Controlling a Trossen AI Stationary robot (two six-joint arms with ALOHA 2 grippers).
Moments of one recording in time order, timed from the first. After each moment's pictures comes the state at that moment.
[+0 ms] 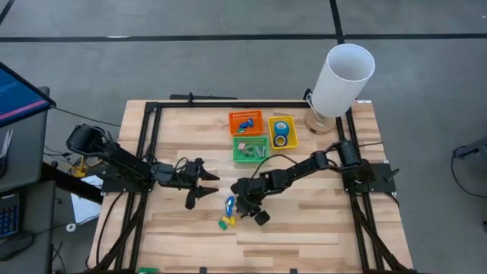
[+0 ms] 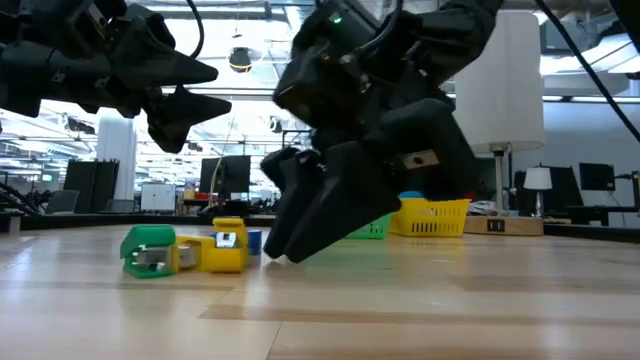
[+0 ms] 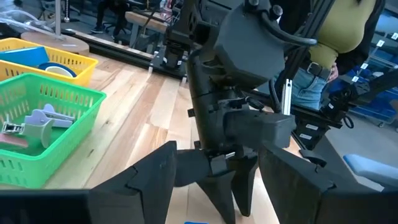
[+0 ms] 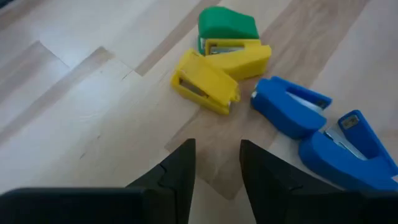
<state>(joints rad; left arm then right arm) -0.29 1.36 0.15 1.12 -0.25 -0.35 0.20 2.13 1.25 0.02 -0.36 -0.35</state>
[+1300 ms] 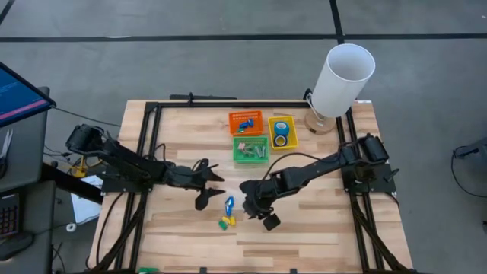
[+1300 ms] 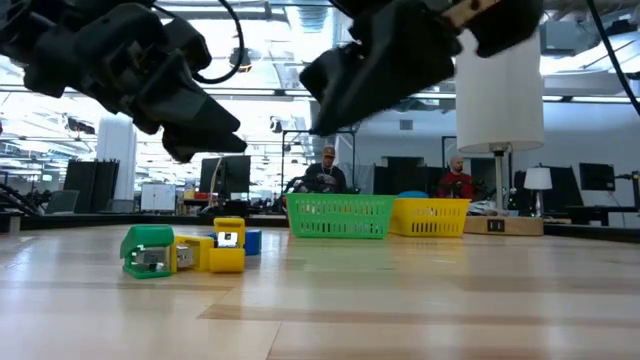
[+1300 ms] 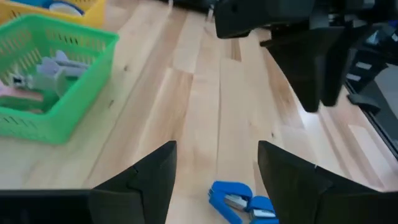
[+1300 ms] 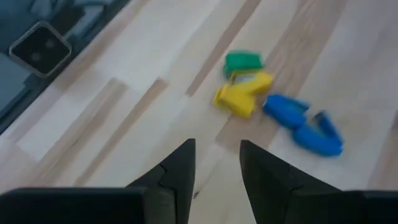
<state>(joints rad) -0.26 1.36 0.35 0.60 -0.23 -0.34 0.28 1.88 1.28 -0.28 -0.23 -0.22</state>
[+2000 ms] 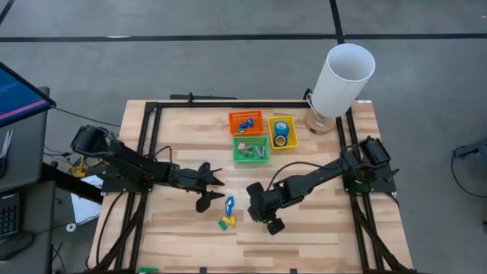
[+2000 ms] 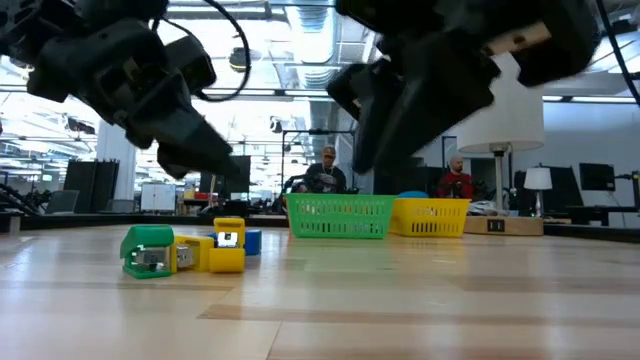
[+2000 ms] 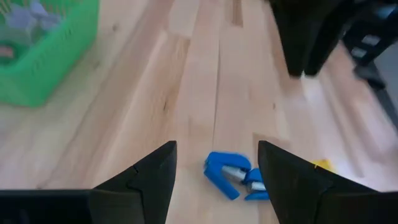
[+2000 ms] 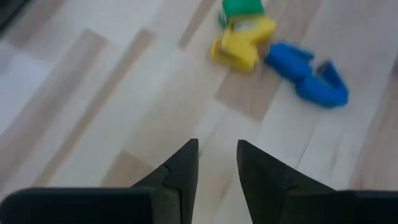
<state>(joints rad) -0.26 1.43 0.38 0.54 -0.18 -0.40 0.36 1.88 1.24 -0.36 -0.03 -0.17</state>
